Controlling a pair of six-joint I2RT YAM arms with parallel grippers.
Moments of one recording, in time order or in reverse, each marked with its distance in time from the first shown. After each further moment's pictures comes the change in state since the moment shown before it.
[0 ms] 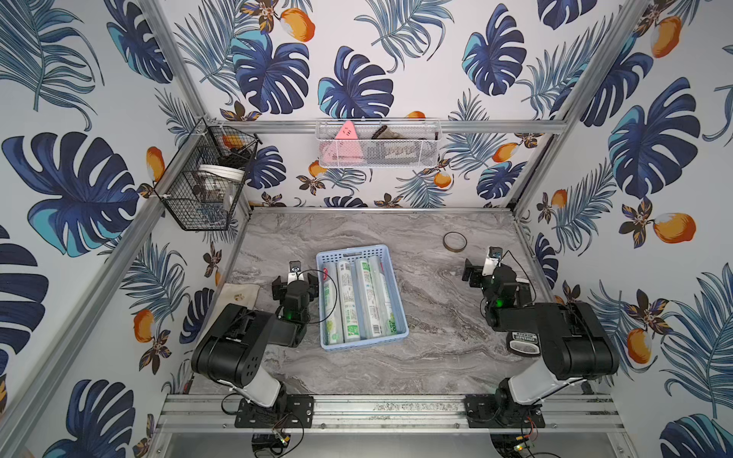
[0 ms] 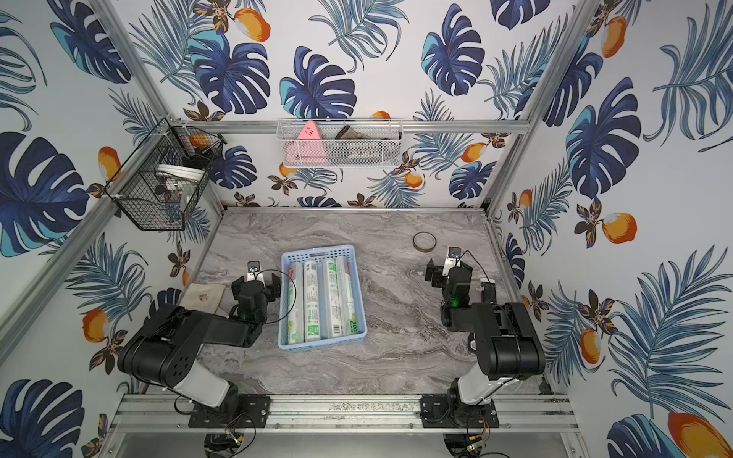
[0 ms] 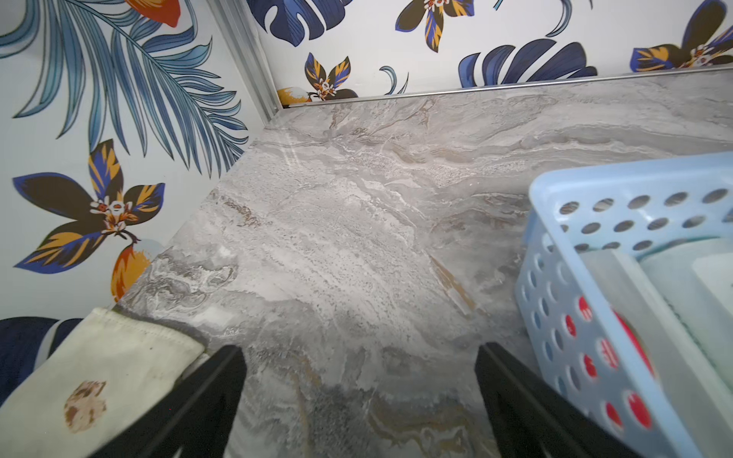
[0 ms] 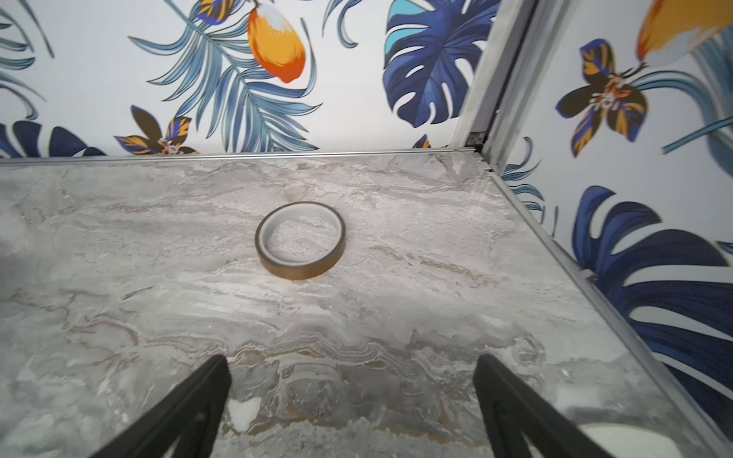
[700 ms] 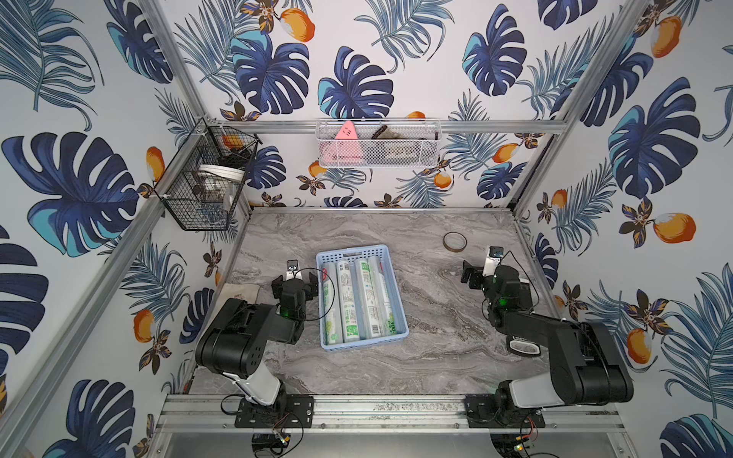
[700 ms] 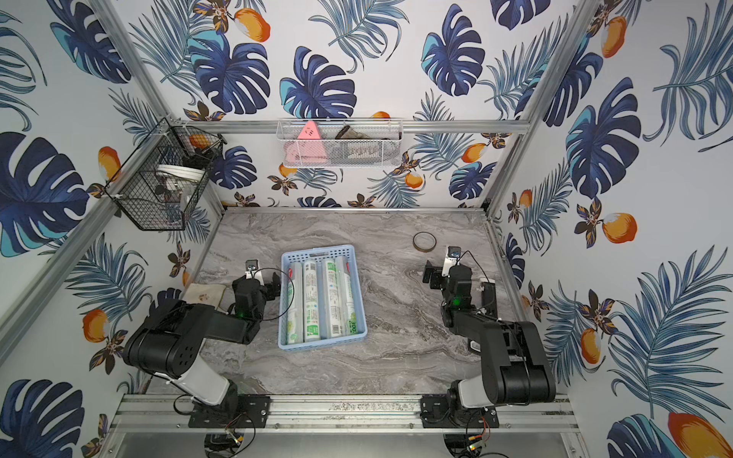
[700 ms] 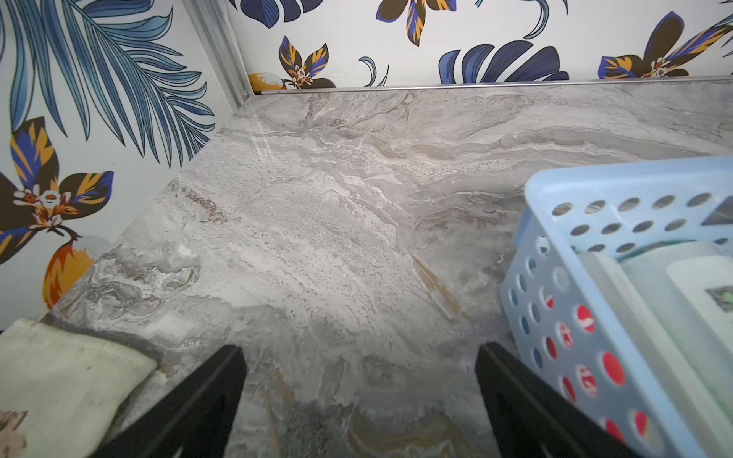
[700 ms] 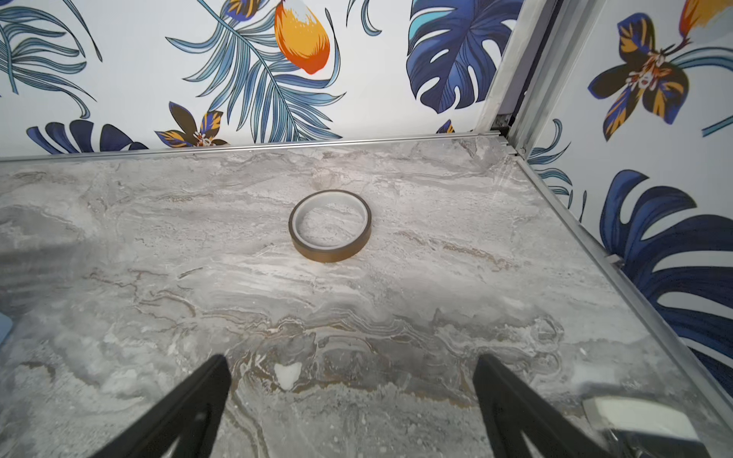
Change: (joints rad) left arm 0.056 0.041 0.025 0.000 0.108 -0.037; right arm 0.018 -0.193 0.015 -0.249 -0.027 0.058
